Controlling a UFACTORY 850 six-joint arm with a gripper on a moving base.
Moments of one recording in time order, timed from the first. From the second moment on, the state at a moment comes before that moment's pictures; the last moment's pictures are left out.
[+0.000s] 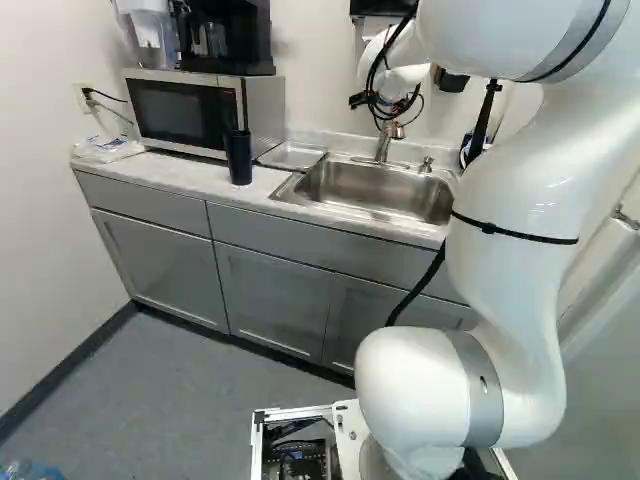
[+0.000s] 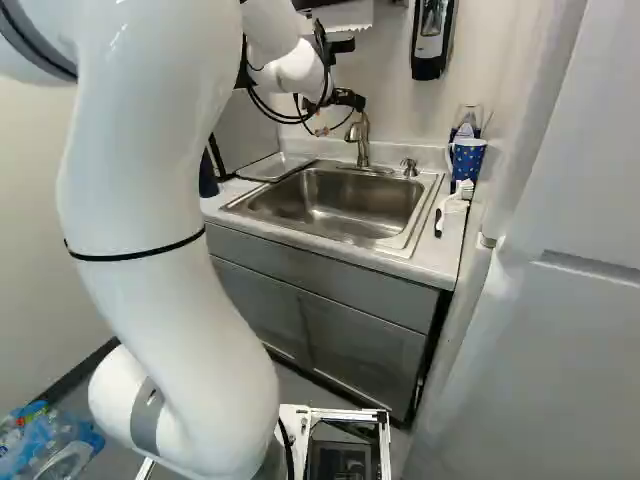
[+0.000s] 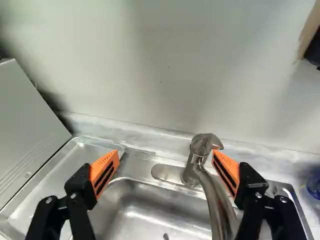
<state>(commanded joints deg) -9.7 -14.3 -78.2 0.0 4.9 0.0</state>
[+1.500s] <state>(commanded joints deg) -9.4 -16.8 -81.0 0.0 10.1 0.0</state>
